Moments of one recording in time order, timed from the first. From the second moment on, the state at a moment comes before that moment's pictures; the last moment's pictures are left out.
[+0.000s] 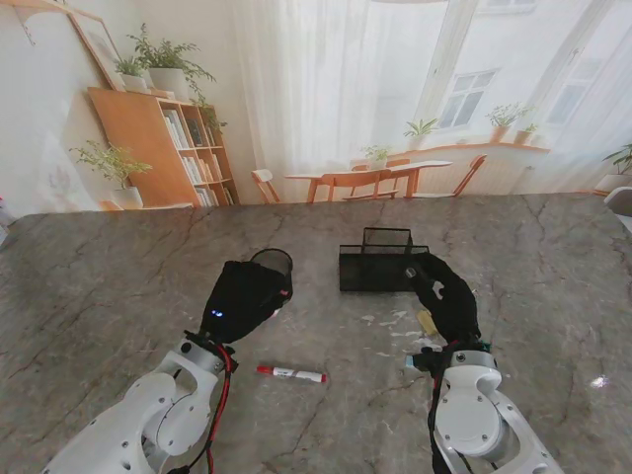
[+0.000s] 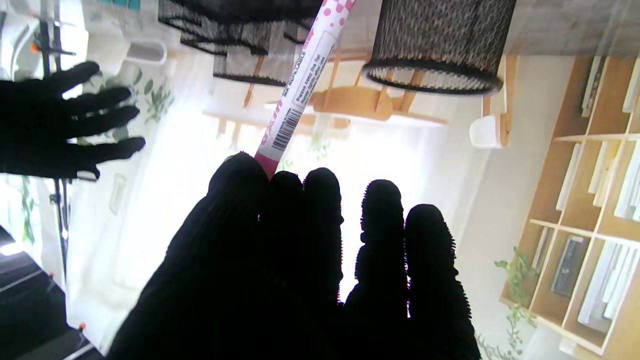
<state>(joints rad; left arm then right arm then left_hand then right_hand) 1.59 -1.10 -1.03 -1.62 1.05 -0.06 0.46 -1.77 -1.24 1.31 -1.68 -0.36 -0.03 -0.52 1.05 -0.20 0.16 -0.07 0.48 0.20 0.97 1.00 0.60 0.12 0.80 1.08 0.40 0.23 0.74 0.80 0.07 0.17 1.12 0.80 0.55 -0.20 0.38 -0.05 0.52 0.01 0.28 0.67 0.71 0.17 0.15 0.49 0.57 0.15 0.13 0.45 0.10 0.32 0.84 0.51</state>
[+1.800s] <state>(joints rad) 1.31 -1.13 -0.97 -1.34 0.87 -0.01 0.31 -1.75 -1.24 1.30 -1.66 -0.35 -0.02 -0.51 0.82 -0.04 -0.02 -0.06 0.23 0.26 0.04 0.44 0.25 0.18 0.06 0.34 0.16 0.22 0.18 0.40 -0.07 0.27 0.48 0.61 0.55 -0.20 0.37 -0.05 0.52 0.01 0.28 0.67 0.71 0.17 0.15 0.49 0.57 0.15 0.13 0.45 0.10 0.32 0.84 0.51</state>
